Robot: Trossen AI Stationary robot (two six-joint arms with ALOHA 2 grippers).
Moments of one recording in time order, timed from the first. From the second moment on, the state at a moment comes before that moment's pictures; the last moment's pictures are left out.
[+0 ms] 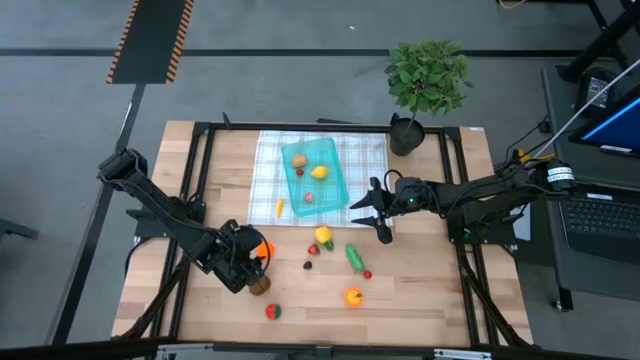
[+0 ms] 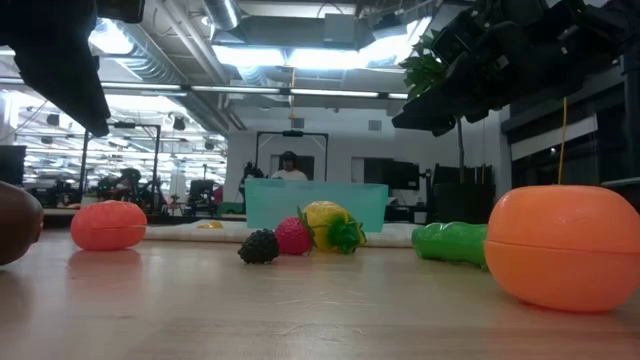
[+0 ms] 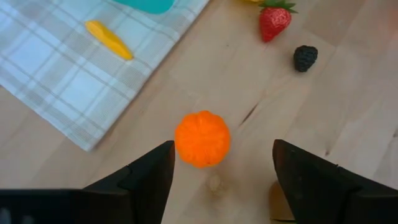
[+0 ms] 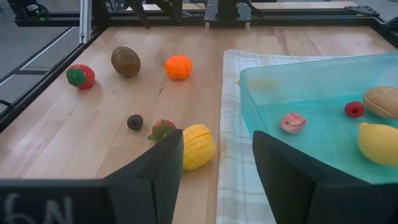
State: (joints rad) left arm -0.68 1.41 0.93 -0.84 -0.53 -1.25; right arm -0.02 1.28 0.47 0.44 -0.13 -0.01
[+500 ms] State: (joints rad) left arm -0.67 1.41 0.93 -0.84 -0.53 -1.25; right arm -0.02 1.28 0.47 0.44 -0.13 -0.01
